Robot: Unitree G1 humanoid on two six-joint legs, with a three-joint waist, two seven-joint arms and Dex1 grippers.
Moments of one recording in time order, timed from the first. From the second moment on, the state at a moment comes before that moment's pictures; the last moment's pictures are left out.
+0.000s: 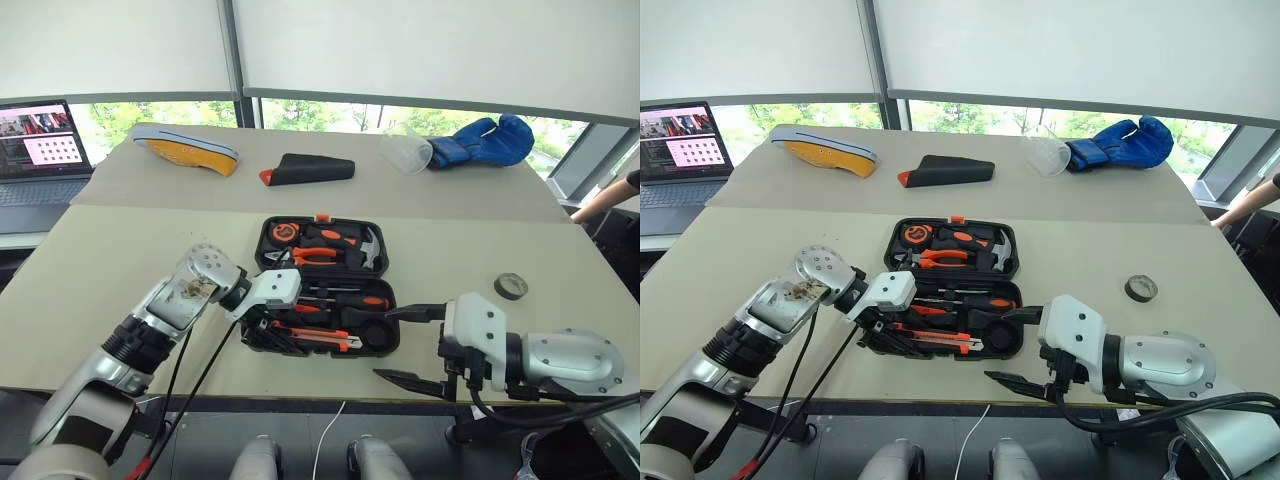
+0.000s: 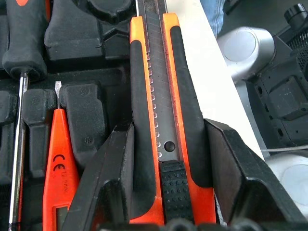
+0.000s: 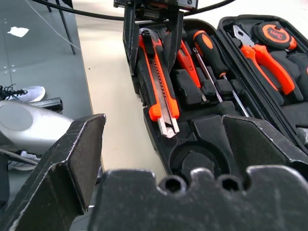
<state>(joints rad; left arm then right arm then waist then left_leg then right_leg) -0.73 0.70 -0.47 0.08 -0.14 0.41 -1.52 -0.01 -0.91 -0.06 -0.82 0.55 0.62 0.82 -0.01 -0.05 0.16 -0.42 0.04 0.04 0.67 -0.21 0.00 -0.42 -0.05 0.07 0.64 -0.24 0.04</state>
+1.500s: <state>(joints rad) -0.73 0.70 -0.47 0.23 0.02 -0.07 -1.53 0.01 -0.87 -0.07 -0.79 0.48 0.61 0.80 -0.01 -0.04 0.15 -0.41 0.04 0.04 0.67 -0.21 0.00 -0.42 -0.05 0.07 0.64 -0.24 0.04</state>
